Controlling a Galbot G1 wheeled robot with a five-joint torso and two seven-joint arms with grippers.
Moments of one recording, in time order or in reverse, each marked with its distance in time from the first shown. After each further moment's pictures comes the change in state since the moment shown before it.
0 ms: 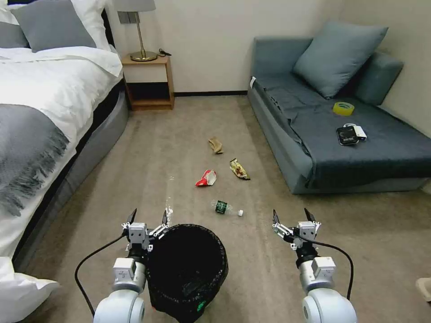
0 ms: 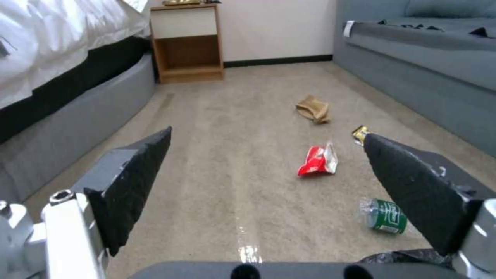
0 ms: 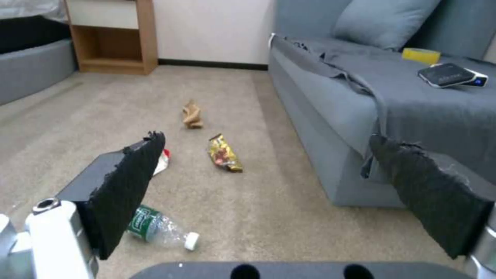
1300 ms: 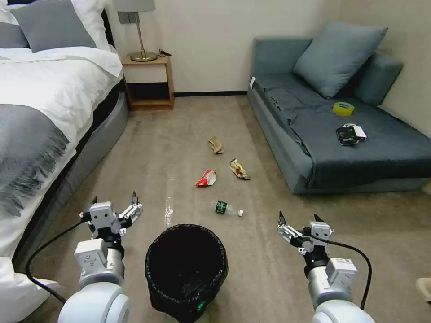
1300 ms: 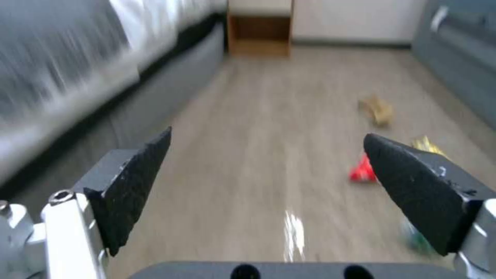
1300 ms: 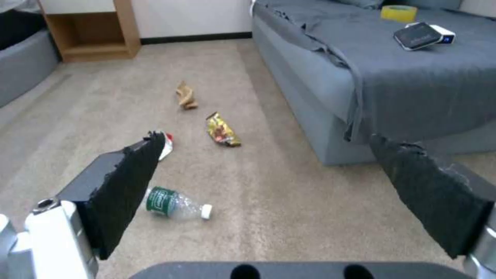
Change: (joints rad) left arm 0.044 0.073 0.034 -0.397 -0.182 0.492 -0.373; right arm -0.147 -0.068 -0.092 0.320 0.130 -0.292 0.224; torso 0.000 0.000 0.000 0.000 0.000
